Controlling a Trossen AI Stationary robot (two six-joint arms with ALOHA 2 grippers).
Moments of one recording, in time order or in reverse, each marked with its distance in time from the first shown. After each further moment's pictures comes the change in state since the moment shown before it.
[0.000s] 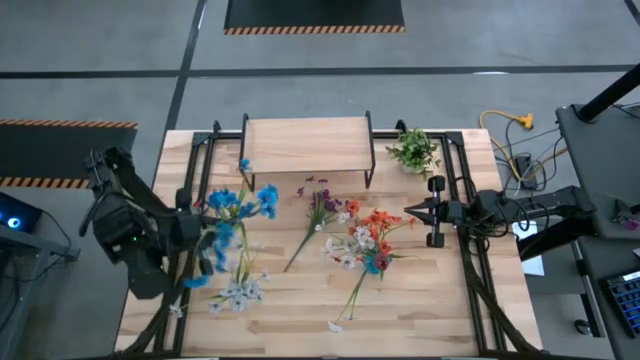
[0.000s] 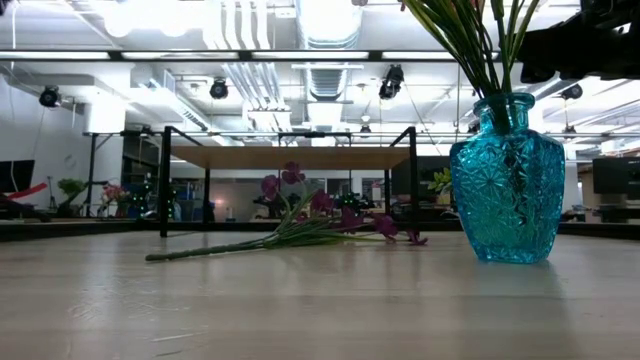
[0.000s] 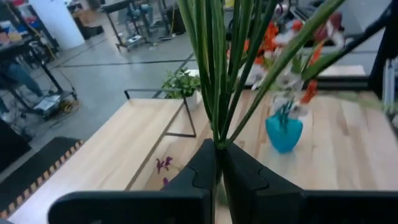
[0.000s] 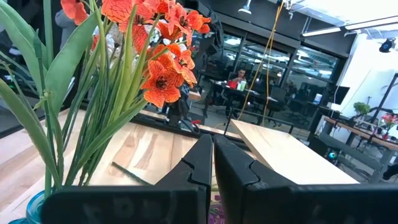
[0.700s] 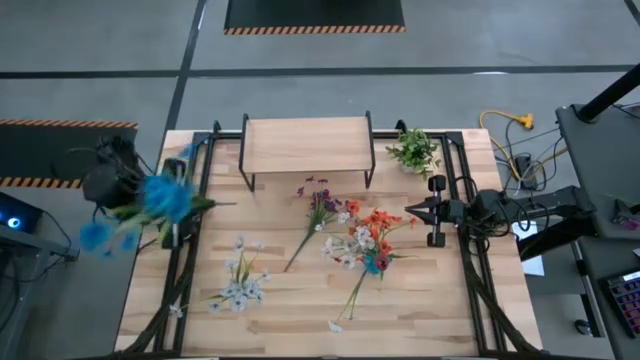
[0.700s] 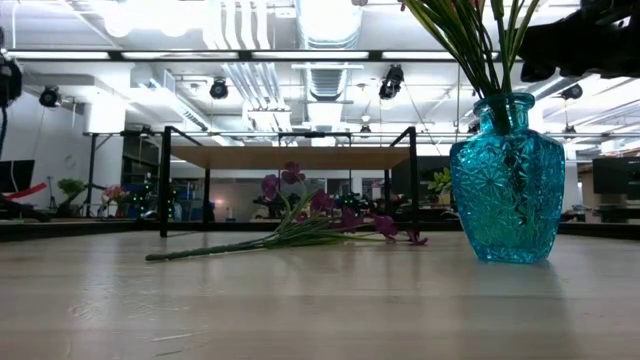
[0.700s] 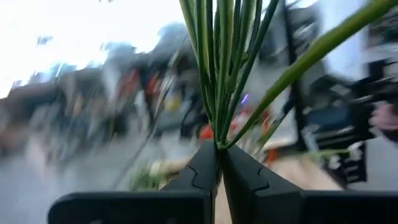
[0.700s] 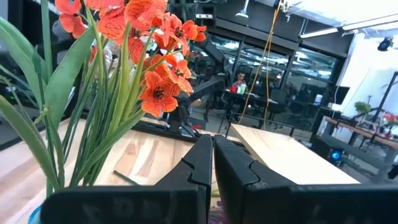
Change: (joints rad) left arm 0.042 -0.577 -0.532 1.041 0.303 1.152; right arm 0.000 0.000 0.000 0.024 0.000 0.026
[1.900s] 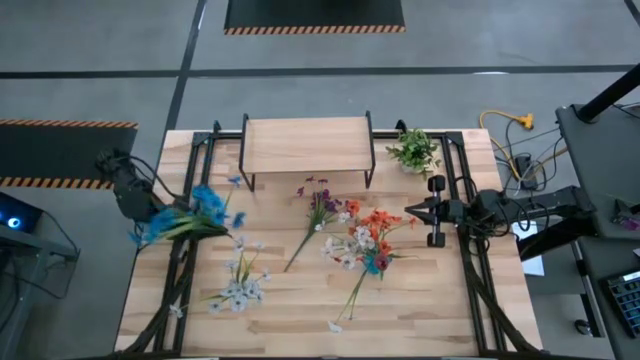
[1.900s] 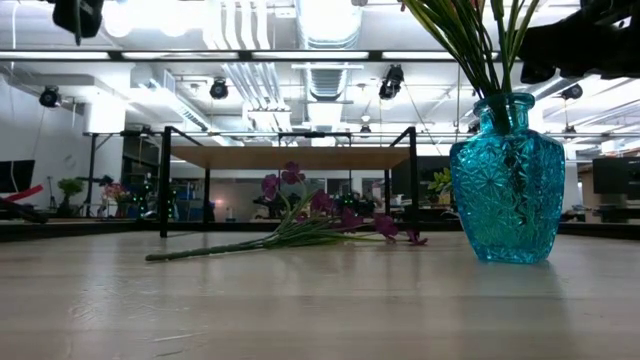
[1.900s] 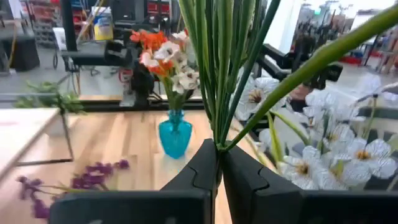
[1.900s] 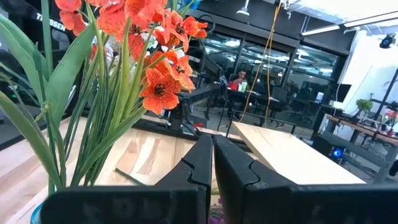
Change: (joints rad) left arm 0.152 -0.221 -0.299 -0.185 0.383 -0.499; right arm 0.000 0.001 0.000 -0.009 0.000 0.008
